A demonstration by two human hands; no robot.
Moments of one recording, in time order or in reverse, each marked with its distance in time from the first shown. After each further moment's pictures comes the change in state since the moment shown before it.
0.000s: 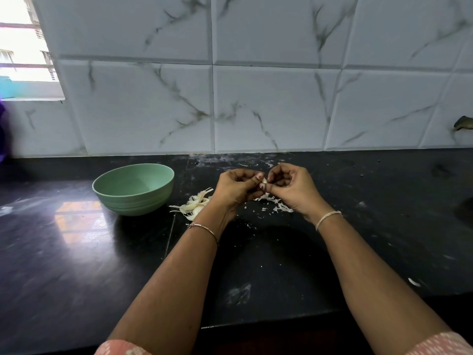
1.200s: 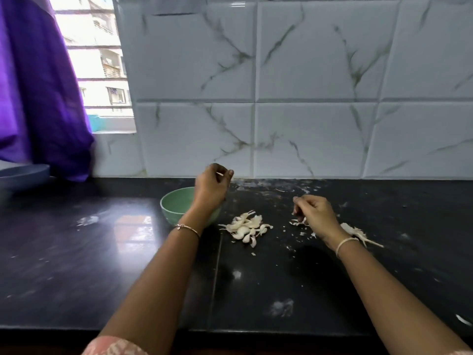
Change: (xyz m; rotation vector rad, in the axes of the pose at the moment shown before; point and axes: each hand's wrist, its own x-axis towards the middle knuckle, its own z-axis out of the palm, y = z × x) left_hand -0.019 0.086 -0.107 0.767 0.455 0.321; right_hand 0.002 -0.010 0.031 -0.071 0.061 0.136
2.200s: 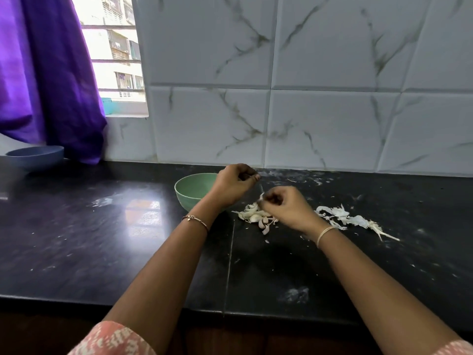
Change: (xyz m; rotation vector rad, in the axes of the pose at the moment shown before) left_hand -0.014 -0.006 0.000 0.044 -0.250 0.128; right_hand -0.021 -0.046 0.065 -0.109 -0.291 -0.122
